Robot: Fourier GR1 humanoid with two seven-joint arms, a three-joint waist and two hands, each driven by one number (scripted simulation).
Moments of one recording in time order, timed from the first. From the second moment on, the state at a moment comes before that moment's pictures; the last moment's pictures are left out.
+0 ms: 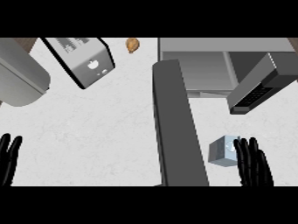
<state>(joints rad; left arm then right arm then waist) 0.47 0.02 -0.04 -2.24 0.12 -0.07 -0.14 0.45 -0.10 0.48 -2.10 0.11 -0.28 -0.37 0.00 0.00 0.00</state>
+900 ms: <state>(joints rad) 0.57 0.01 -0.04 -2.27 0.14 -0.13 -0.20 0.41 -0.15 0.19 -1.71 -0.10 -0.15 -0.66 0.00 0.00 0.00</state>
